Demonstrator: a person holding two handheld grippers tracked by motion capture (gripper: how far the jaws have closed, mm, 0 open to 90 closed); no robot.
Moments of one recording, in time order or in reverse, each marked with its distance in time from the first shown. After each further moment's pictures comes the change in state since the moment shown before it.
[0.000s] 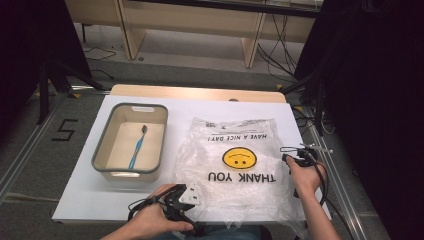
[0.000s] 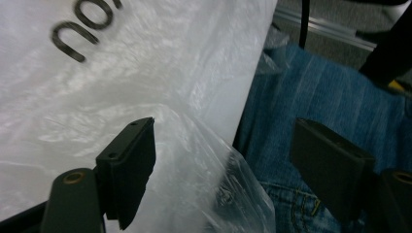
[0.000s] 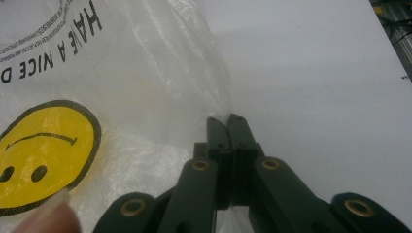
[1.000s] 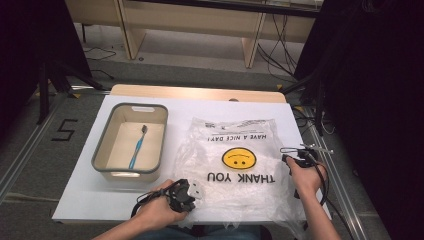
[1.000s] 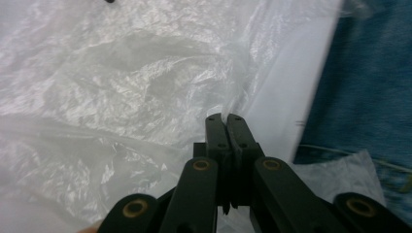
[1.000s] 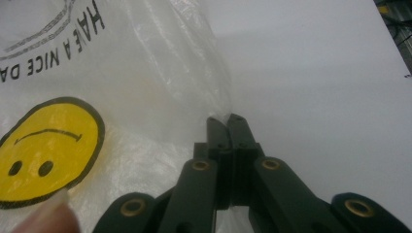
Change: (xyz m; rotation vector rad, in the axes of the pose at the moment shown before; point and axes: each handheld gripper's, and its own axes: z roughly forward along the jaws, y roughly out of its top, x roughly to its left) left arm 0.030 0.002 0.016 0.198 0.117 0.026; right arm 0.000 -0.001 -0.003 0.003 0.014 -0.006
